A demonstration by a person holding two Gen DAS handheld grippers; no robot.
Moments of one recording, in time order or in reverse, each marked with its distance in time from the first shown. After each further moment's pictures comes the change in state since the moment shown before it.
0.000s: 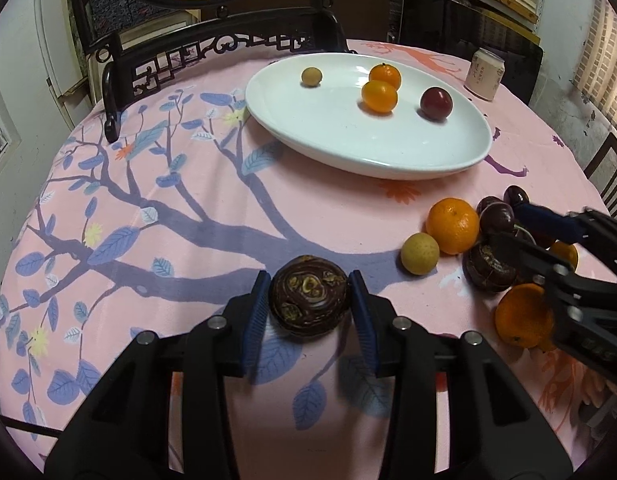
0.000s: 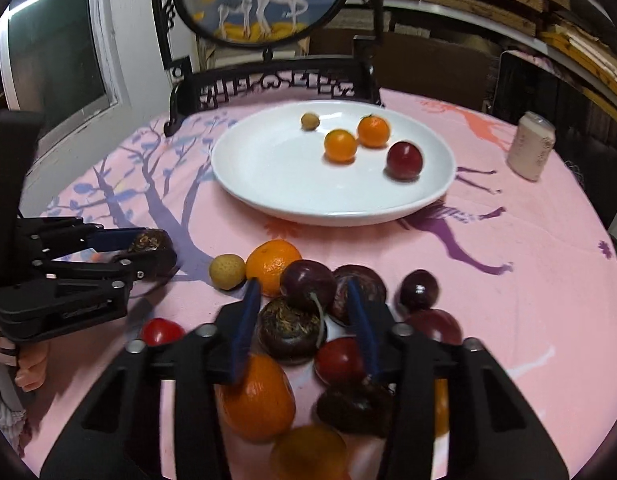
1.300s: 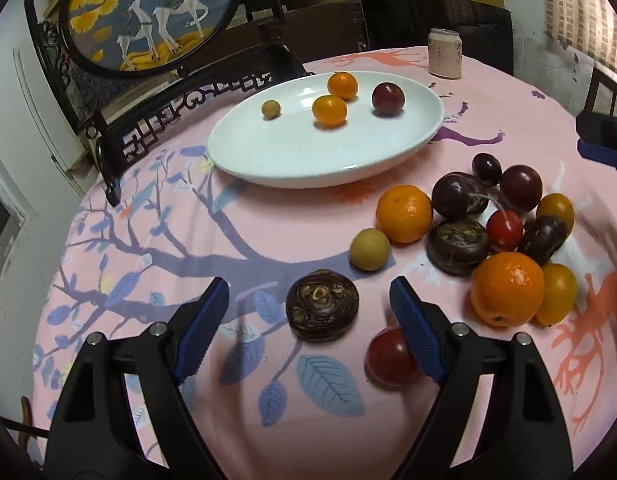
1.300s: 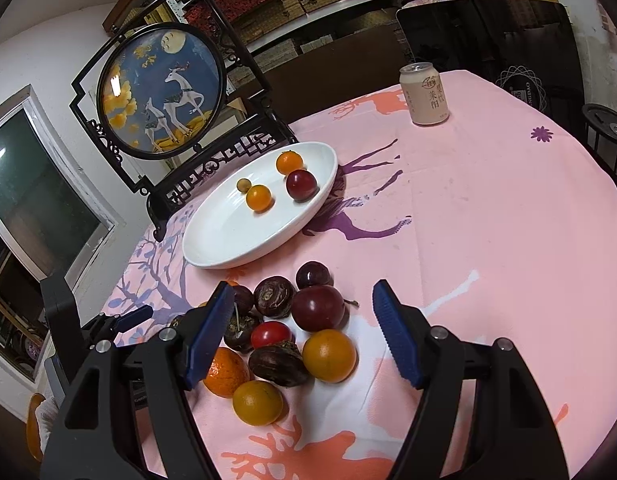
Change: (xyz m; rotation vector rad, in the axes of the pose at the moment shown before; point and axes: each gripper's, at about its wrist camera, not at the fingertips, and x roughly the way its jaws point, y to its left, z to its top) left arm -0.012 -0.046 -0.011 0.205 -0.106 0.099; right arm -0.081 -0.101 -0.035 0.463 -0.162 0.099
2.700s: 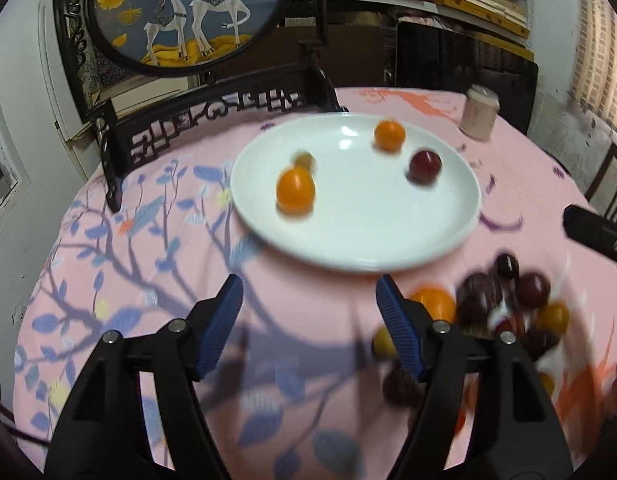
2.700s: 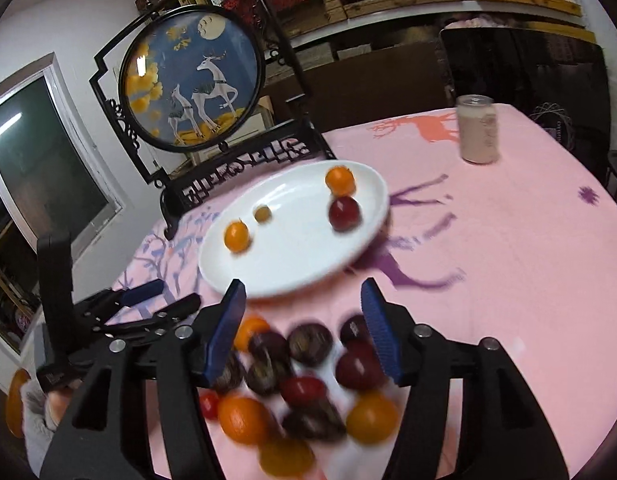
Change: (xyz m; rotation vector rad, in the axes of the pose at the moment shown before) left arm 0.003 0.030 0.038 -0.157 -0.040 -0.030; right arm 0.025 0.035 0.020 -0.135 -0.020 0.012
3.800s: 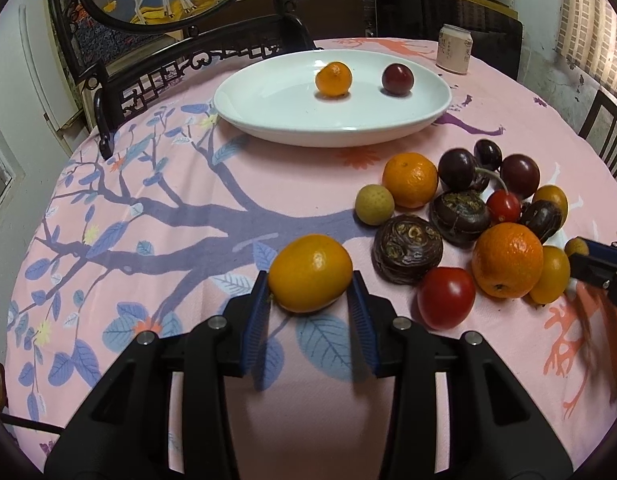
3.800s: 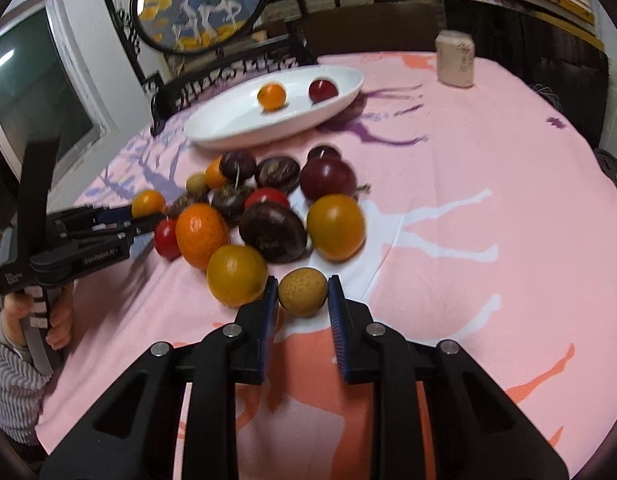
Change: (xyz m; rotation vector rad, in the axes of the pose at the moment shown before) left arm -0.009 -0.008 -0.058 0.054 0.099 -0.019; right arm -0.023 -0.008 -0.089 -0.099 0.174 -0.078
